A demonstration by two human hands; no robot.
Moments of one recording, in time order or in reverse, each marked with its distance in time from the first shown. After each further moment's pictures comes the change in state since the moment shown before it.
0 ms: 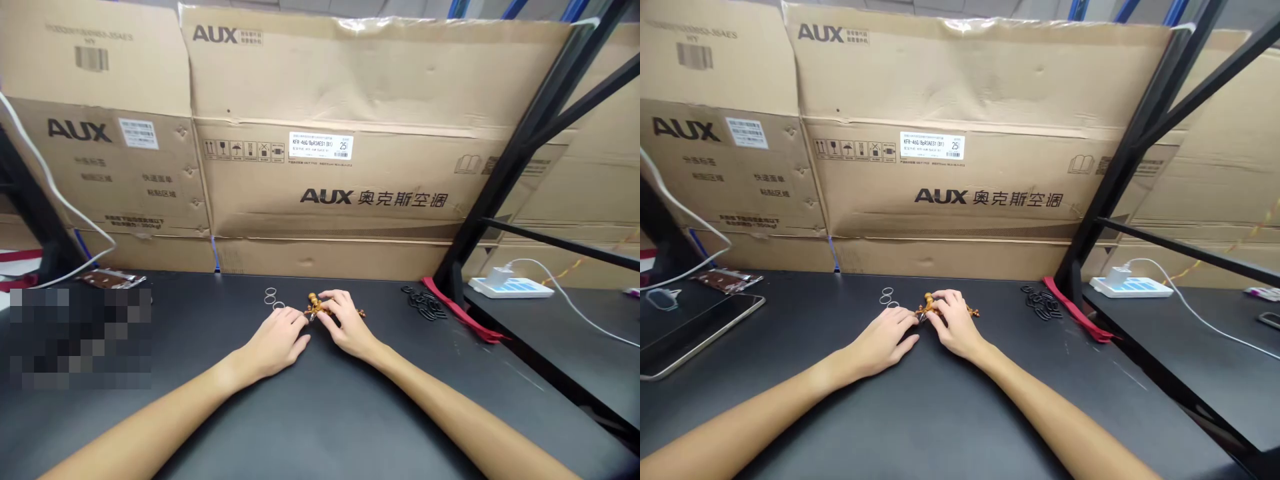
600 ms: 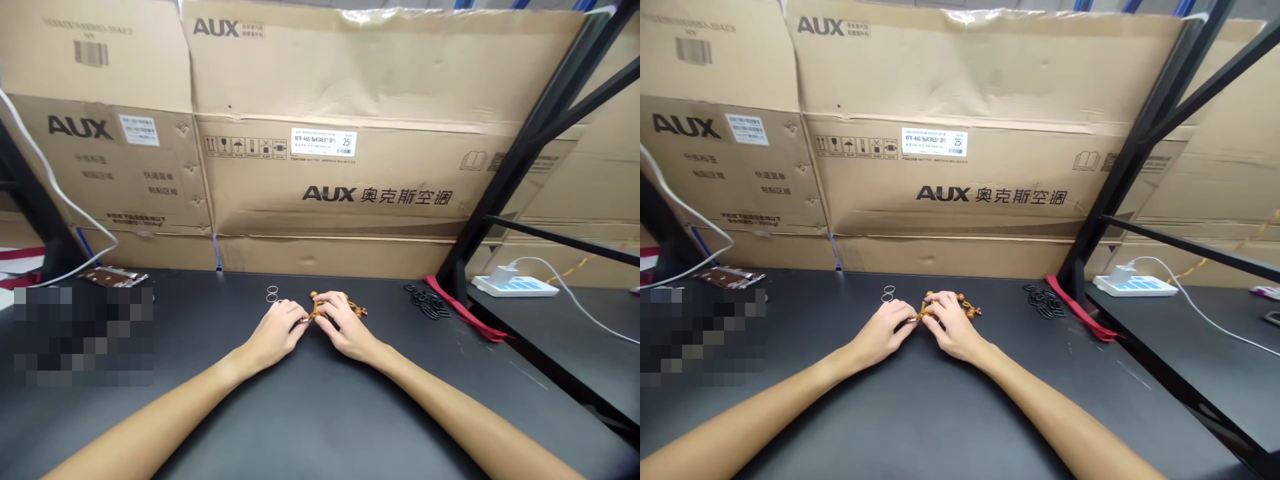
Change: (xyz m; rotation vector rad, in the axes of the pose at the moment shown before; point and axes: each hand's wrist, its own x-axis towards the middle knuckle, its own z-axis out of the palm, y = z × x) left_hand 0.004 -0.010 0.004 -0.217 0.107 -0.076; right_hand 0.000 -0.009 -0.002 0.077 -0.083 -0.096
